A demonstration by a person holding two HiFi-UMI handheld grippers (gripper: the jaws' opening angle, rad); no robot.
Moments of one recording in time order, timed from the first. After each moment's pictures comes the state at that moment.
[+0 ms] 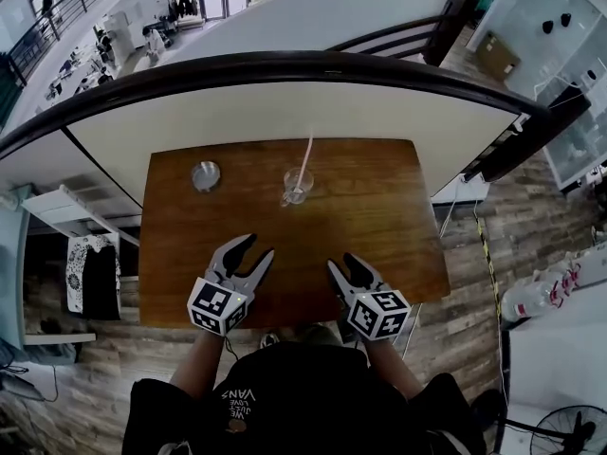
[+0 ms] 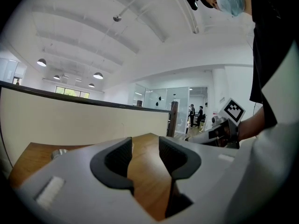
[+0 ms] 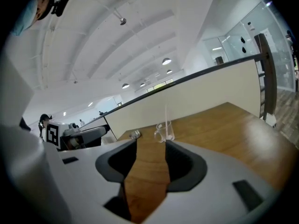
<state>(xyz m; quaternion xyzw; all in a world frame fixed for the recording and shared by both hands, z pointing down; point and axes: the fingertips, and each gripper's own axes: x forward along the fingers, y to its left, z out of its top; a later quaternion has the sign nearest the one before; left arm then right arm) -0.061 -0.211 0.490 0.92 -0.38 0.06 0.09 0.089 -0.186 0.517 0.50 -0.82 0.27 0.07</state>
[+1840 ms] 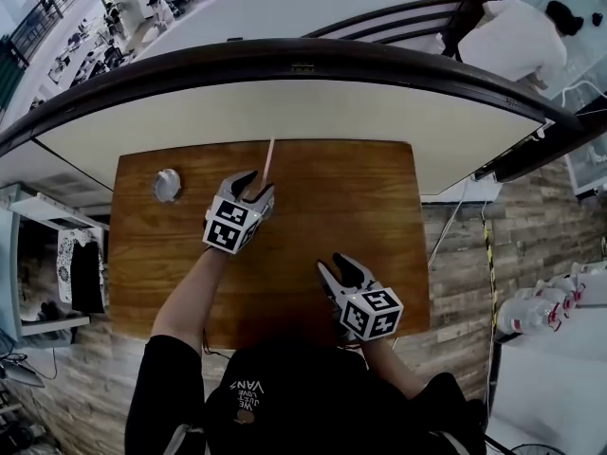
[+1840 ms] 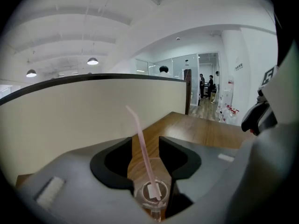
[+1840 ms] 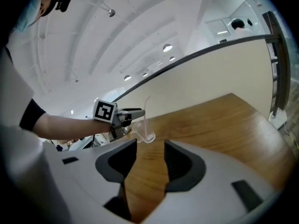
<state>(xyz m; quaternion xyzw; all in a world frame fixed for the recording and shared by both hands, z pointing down) 0.048 -0.455 0.586 0.88 -0.41 0.24 0.08 0.178 -0.285 0.571 0.44 -0.83 0.32 0.10</state>
